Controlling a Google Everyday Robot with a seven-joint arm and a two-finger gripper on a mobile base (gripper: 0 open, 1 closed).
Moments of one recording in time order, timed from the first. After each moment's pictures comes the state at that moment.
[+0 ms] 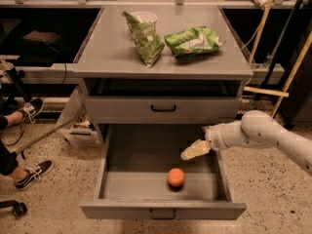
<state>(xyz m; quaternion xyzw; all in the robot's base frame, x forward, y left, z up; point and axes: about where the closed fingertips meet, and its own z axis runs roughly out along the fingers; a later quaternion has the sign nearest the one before) 0.618 -0.156 0.564 -0.38 0.83 0.25 0.32</state>
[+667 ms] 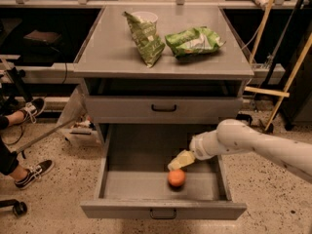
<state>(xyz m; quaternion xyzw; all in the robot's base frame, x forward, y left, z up) 0.604 -0.121 0.519 -0.40 0.85 0.20 0.28</state>
